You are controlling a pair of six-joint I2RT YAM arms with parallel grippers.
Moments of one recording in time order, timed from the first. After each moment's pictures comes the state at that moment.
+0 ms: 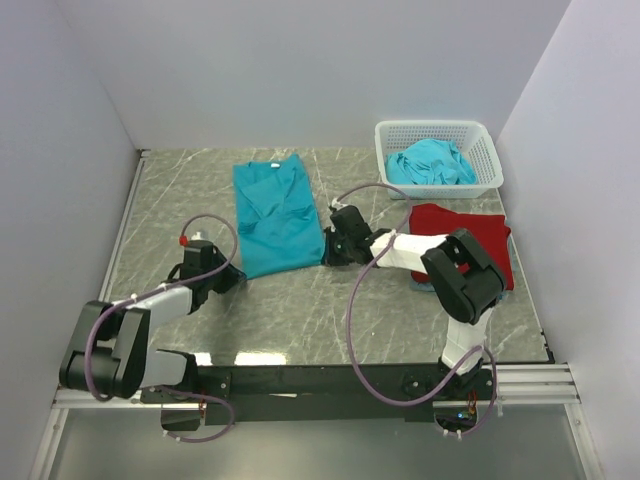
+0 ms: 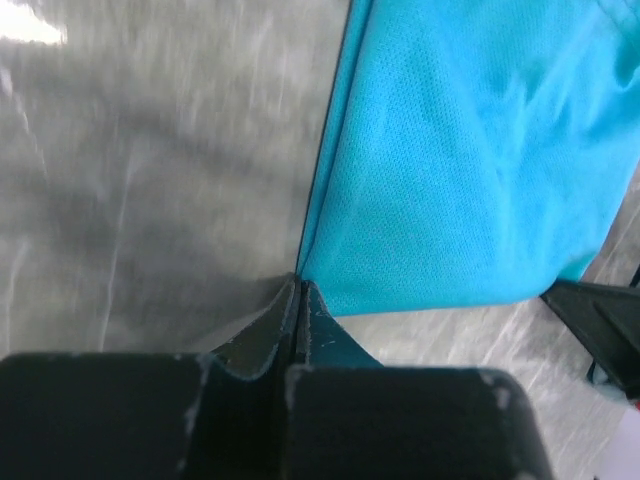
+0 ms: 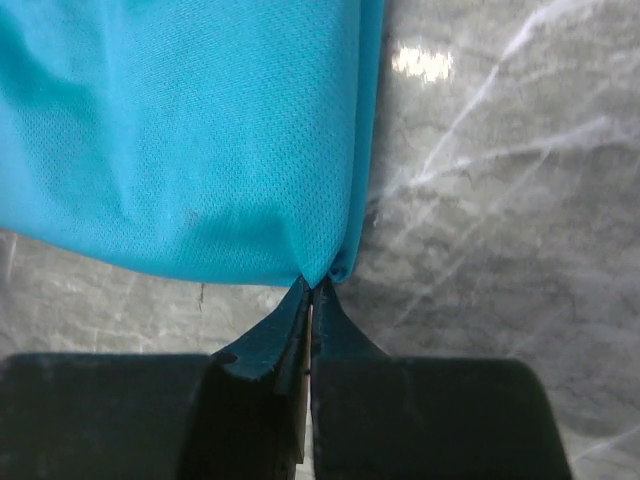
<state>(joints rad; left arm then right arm) -0.17 1.32 0.39 0.17 0.11 -0.85 0.65 1.86 1.05 -0.06 -0.07 0.53</state>
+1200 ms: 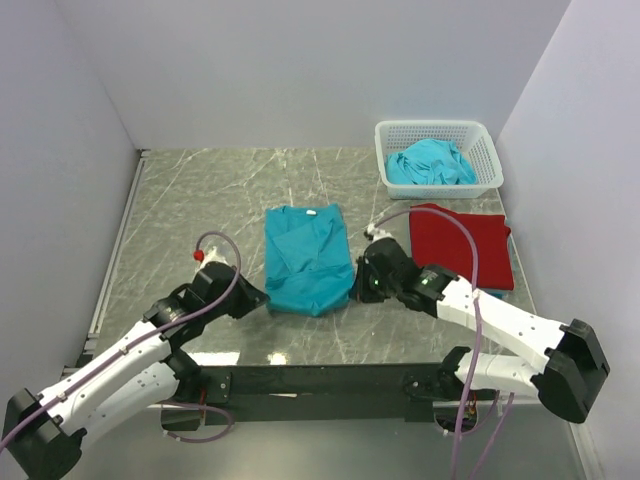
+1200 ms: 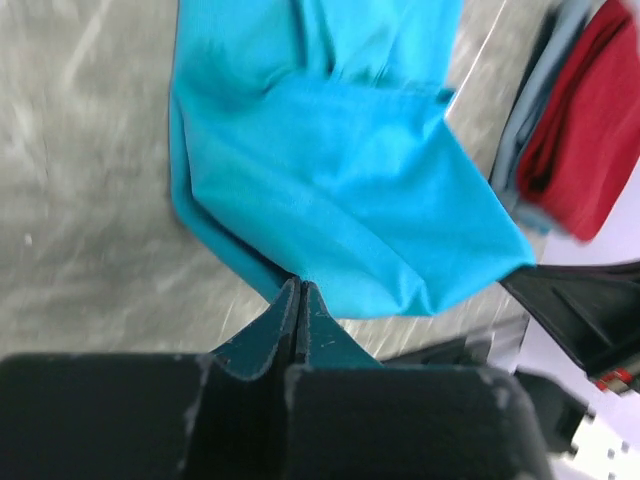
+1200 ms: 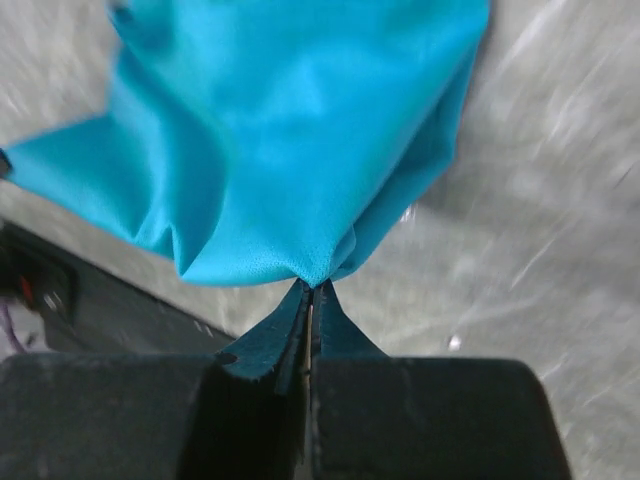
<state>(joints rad) -0.68 0.71 0.46 -0.45 -0.04 -1.16 0.82 1.11 0.74 -0.49 0.02 0.71</state>
